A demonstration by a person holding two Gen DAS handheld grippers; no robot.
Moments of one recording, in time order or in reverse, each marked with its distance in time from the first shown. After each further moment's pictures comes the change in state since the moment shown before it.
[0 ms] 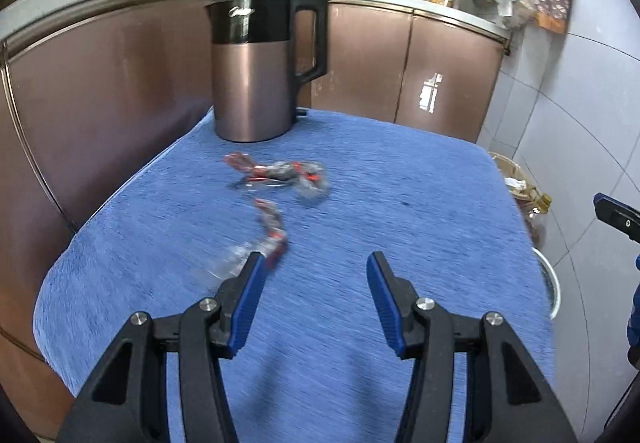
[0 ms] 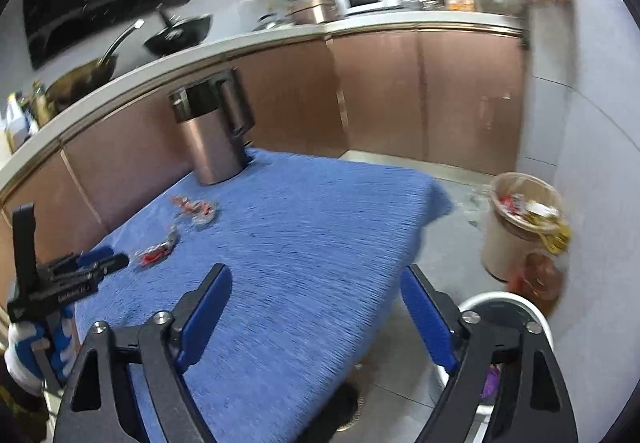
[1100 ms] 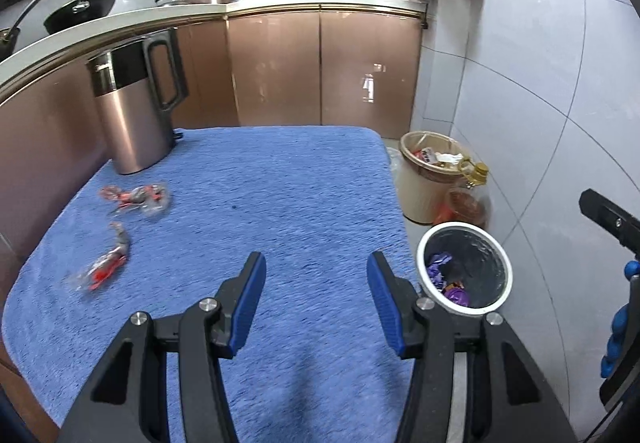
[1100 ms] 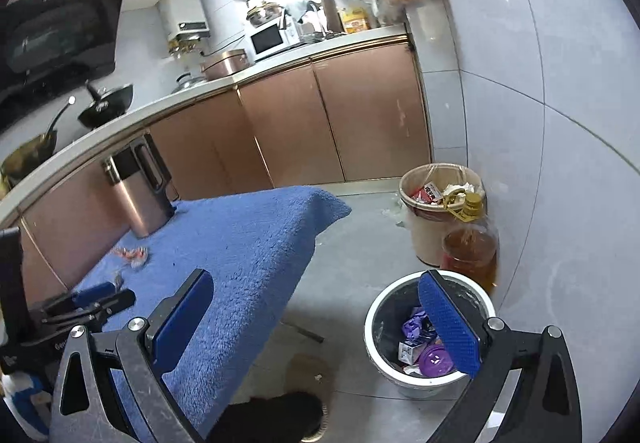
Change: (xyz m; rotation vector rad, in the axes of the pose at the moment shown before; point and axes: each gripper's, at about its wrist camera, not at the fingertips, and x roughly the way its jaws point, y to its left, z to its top) left arm -0.019 -0.188 -0.020 0.163 -0.035 -0.098; right arm -0.101 -0.091 -0.064 0.239 -0.189 -0.228
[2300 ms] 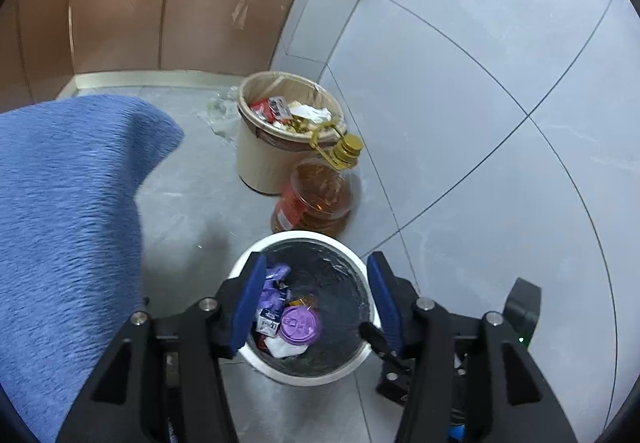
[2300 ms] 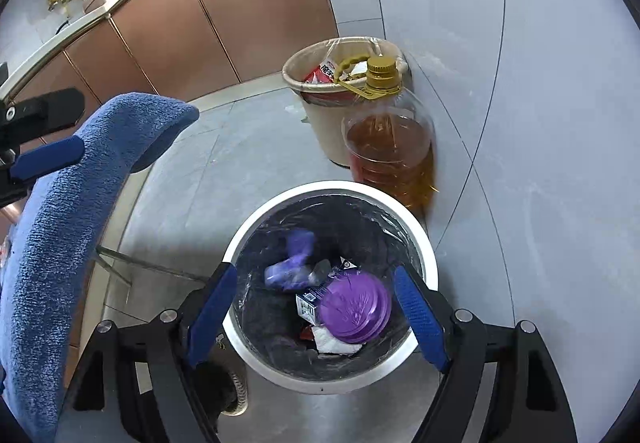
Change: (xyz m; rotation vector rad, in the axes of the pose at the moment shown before) left arm 0.203 -0.196 0.103 -0.012 0.288 -0.507; right arm 0.149 -0.168 -0.045 0.174 0.360 -0.241
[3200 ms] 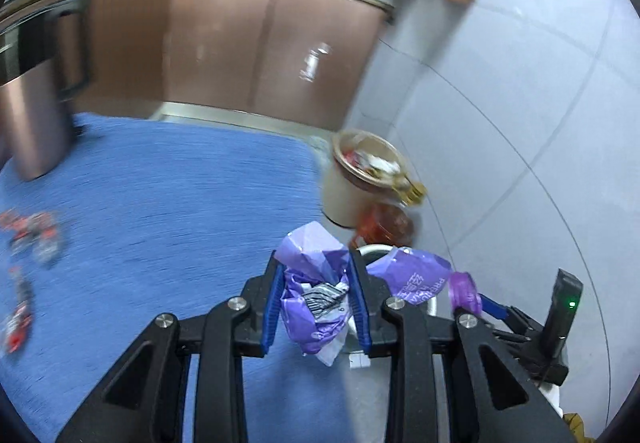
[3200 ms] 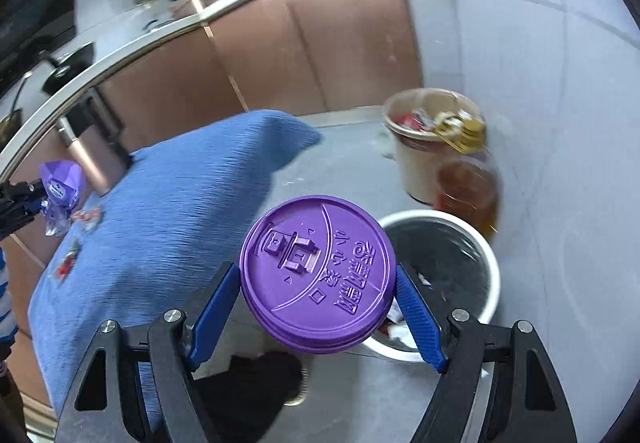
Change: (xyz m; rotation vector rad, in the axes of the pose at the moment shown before) left arm -0.176 0.079 -0.051 -0.060 -0.168 0.158; right arm -0.079 0.071 -0.020 -0.110 -0.096 0.182
